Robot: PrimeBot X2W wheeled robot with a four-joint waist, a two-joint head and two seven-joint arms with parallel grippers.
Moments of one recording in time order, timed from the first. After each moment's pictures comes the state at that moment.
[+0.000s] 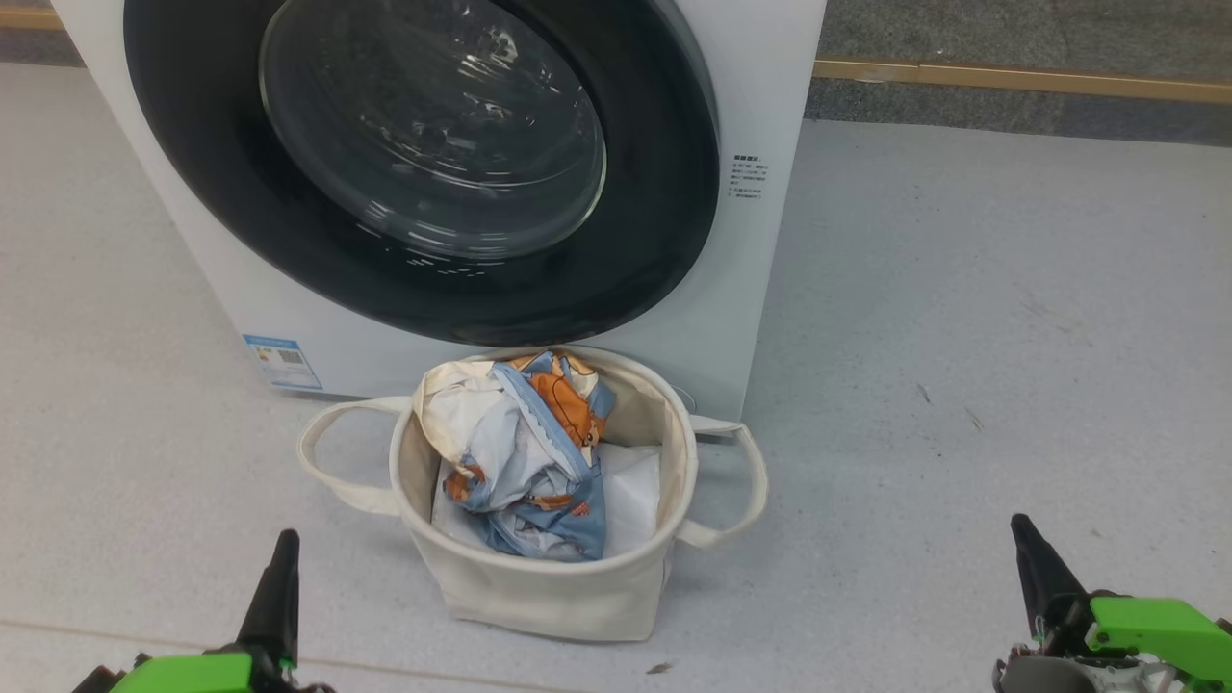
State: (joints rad) left arm -0.06 0.05 0.08 0.27 -1.62 -0.12 0.10; right arm -0.06 -0.05 -0.13 0.27 1.62 0.13 0.10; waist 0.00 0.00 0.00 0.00
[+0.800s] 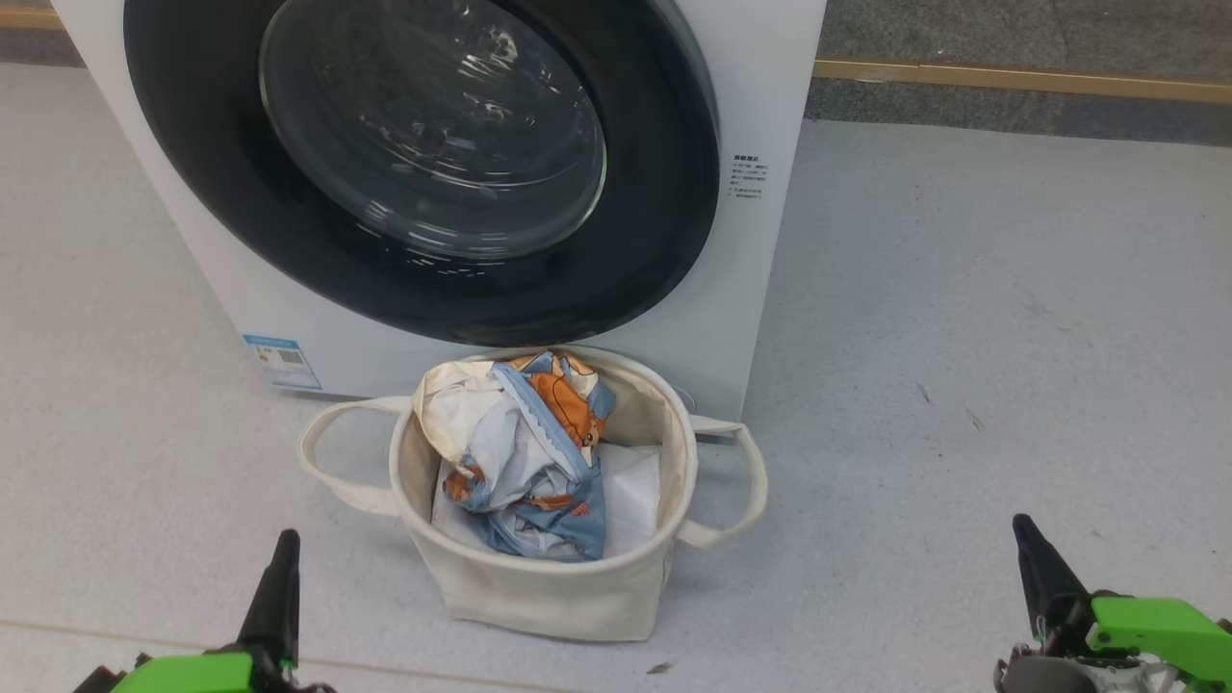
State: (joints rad) left arm -0.06 0.05 0.08 0.27 -1.62 -0.12 0.10; right arm -0.06 -0.04 -0.13 0.27 1.61 0.13 0.10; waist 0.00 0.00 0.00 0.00
